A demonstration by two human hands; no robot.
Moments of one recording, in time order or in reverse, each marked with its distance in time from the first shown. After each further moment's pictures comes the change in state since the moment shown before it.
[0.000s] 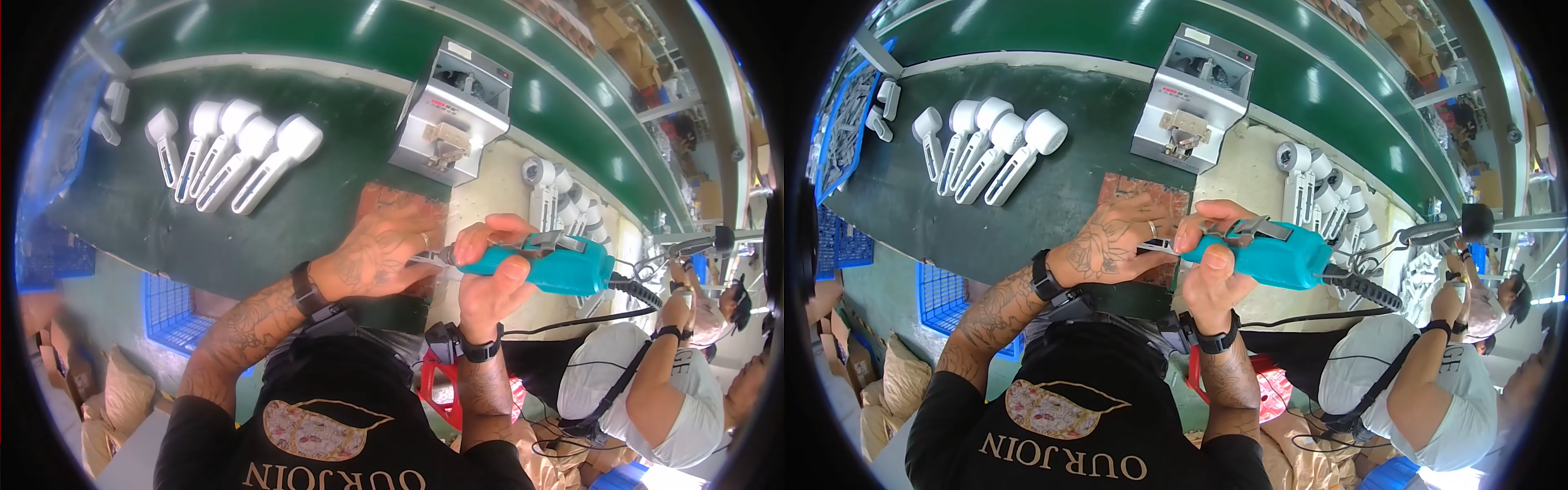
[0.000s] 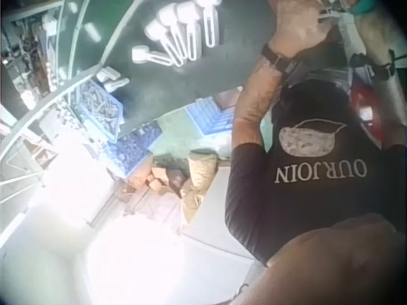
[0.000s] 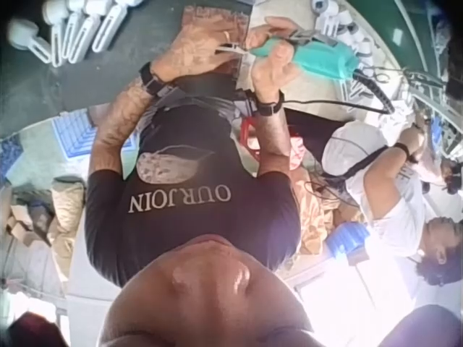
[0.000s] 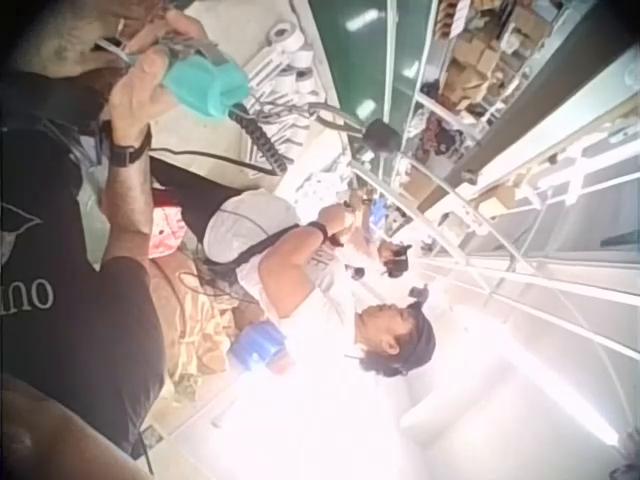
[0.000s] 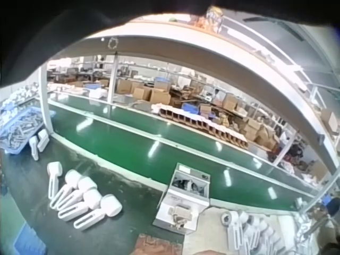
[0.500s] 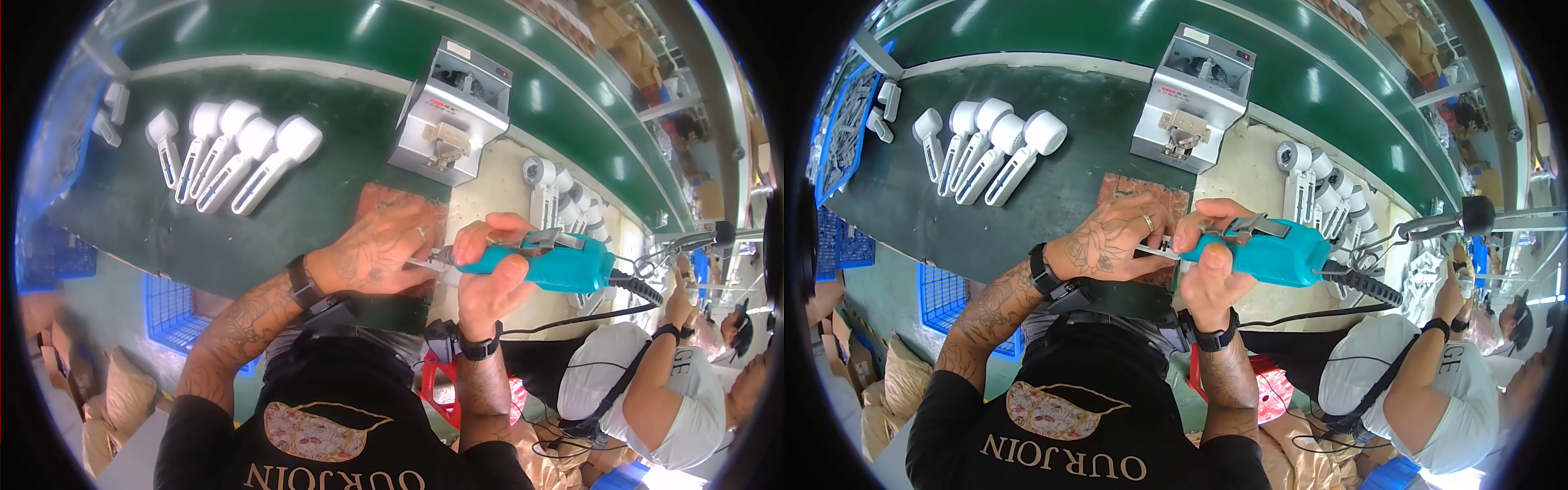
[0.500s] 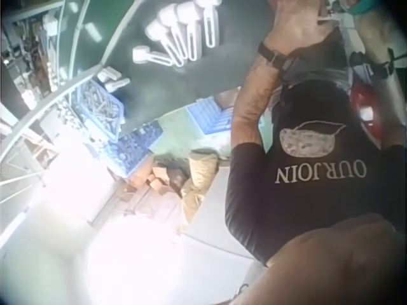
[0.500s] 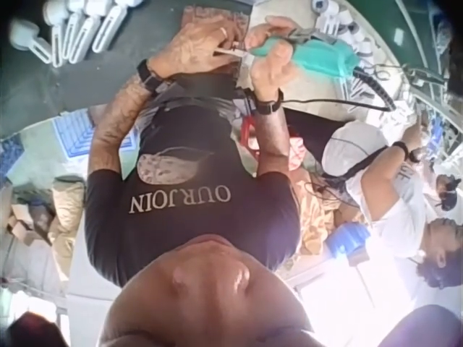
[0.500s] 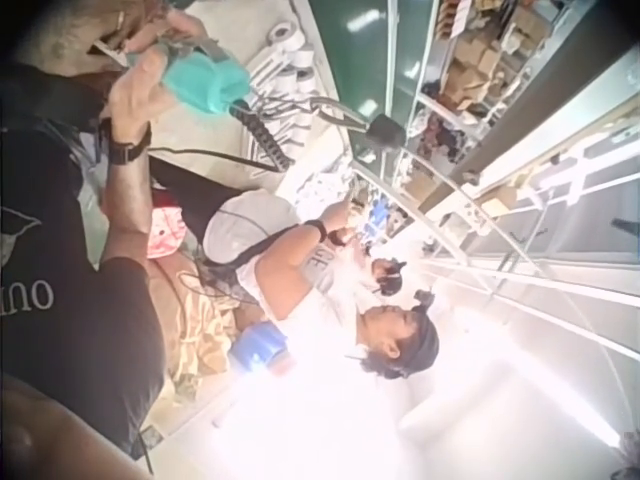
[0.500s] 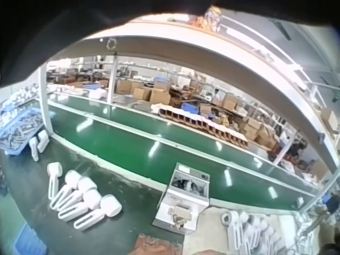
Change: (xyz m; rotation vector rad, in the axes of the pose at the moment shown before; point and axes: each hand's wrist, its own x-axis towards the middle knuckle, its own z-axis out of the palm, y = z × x) left_hand 0.002 -0.003 -0.006 -0.091 -0.038 0.002; right_hand 0.001 0.004 0.001 0.023 0.001 -0.027
